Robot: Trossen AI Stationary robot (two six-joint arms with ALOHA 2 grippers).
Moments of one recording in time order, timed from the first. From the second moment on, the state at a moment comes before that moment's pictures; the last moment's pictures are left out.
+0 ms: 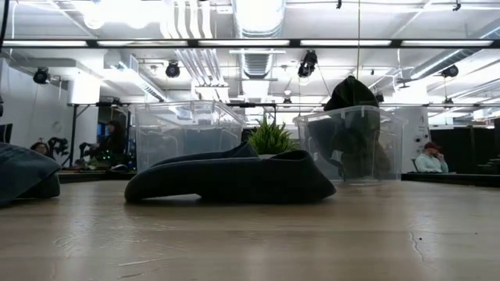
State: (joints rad) left arm 0.08 1.24 1.23 0.07 0.12 -1.35; right arm 0.29 0.80 0.76 0.24 0.25 0.46
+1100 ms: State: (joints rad) left arm 0.08 1.25 1.24 0.17 0.16 -1.13; right arm 0.25 0.85 0.76 0.27 0.31 0.48
